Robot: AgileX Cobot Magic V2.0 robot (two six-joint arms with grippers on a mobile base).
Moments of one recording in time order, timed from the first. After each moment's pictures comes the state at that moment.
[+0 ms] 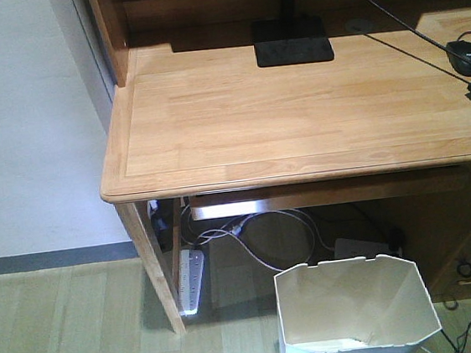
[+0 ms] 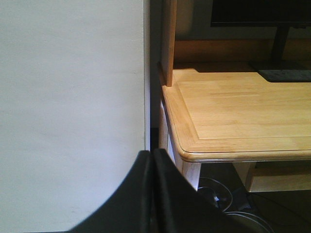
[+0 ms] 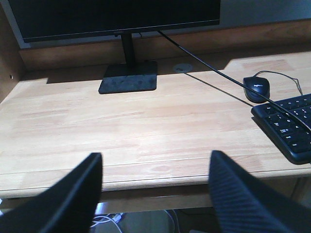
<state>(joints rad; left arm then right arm) -0.02 -0.02 0.03 -0.01 0.24 -0.05 0.00 0.52 -0.35 -0.01 0.22 0.11</state>
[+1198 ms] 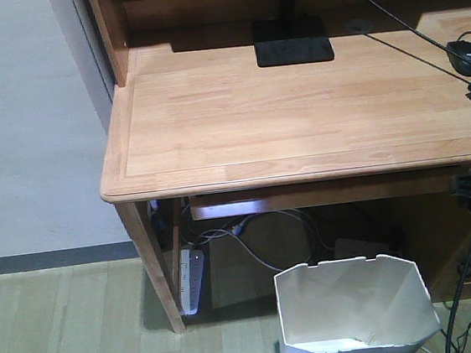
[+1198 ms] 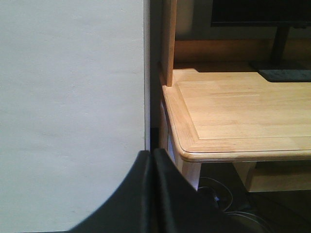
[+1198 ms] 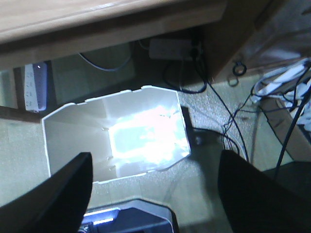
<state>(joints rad) -0.02 -0.02 0.03 -0.01 0.24 -0.05 -0.17 1.29 -0.59 0.05 0.51 0.03</state>
